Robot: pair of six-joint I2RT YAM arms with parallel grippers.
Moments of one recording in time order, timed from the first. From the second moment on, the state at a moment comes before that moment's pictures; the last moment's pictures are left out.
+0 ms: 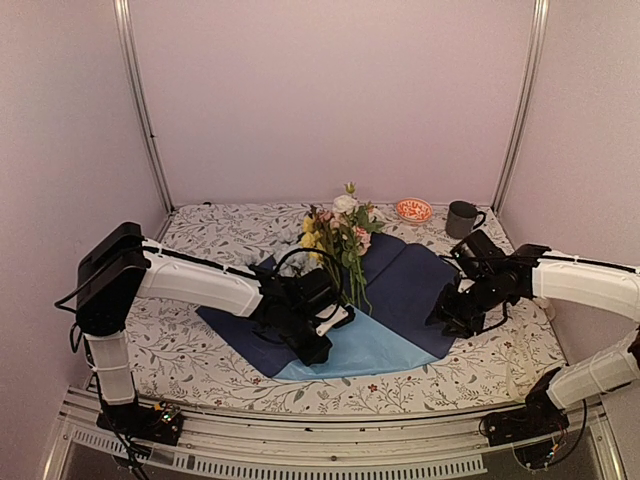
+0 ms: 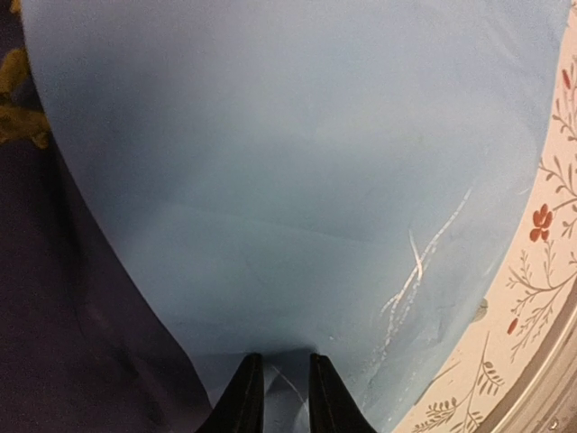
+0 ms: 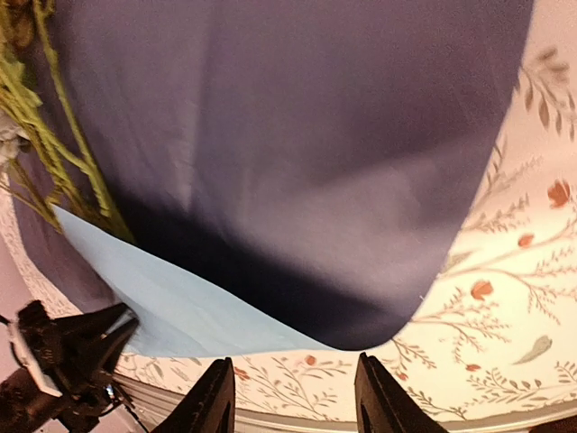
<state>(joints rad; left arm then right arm) -1.06 1.94 1.22 -0.49 0.10 -0.15 0.61 1.28 0.82 -0.68 -0.18 1.05</state>
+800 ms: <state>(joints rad) -1.06 1.96 1.24 -0.49 0.11 -0.13 0.69 1.34 0.59 -0.54 -0.30 1.53</state>
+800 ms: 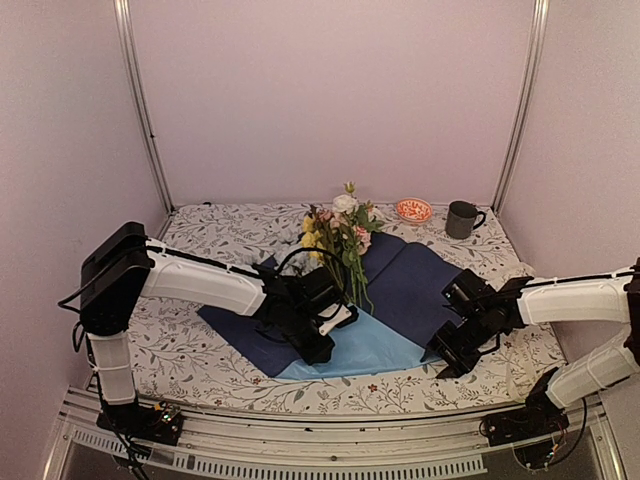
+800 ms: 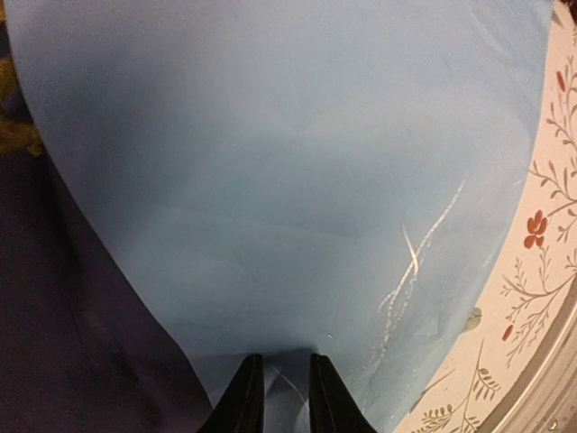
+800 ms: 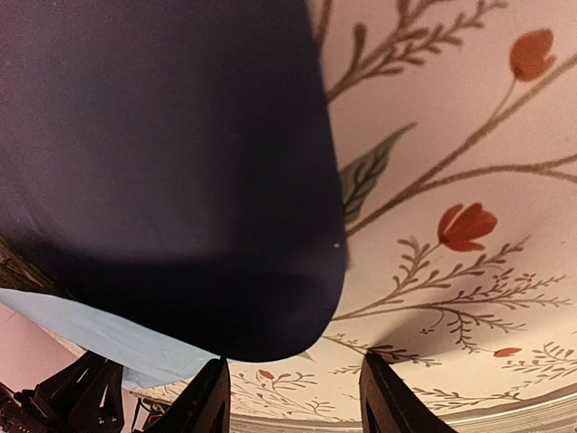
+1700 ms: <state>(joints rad) -1.07 1.98 1.40 -0.52 0.10 -0.10 0.67 1.42 0.63 -0.50 -0.26 1.47</state>
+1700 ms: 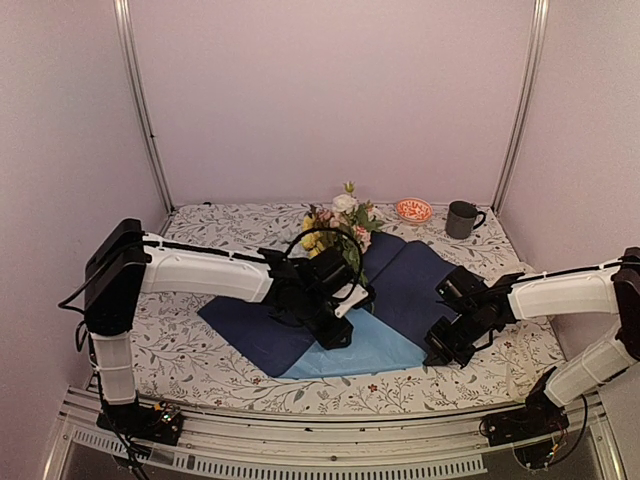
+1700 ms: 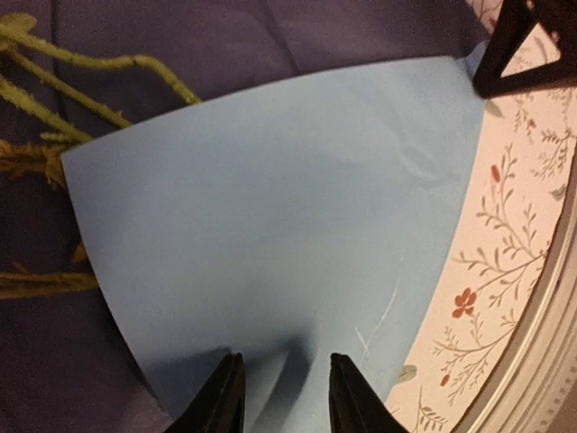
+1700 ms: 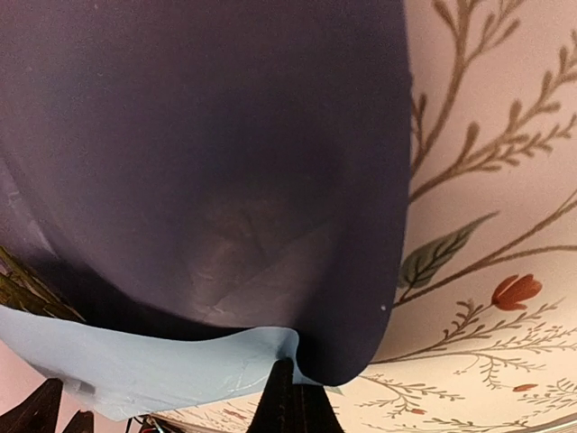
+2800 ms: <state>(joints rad) -1.03 2.20 1.64 -0.53 0.28 -0.13 0.61 1.35 0.59 -0.46 -0.24 1.39</state>
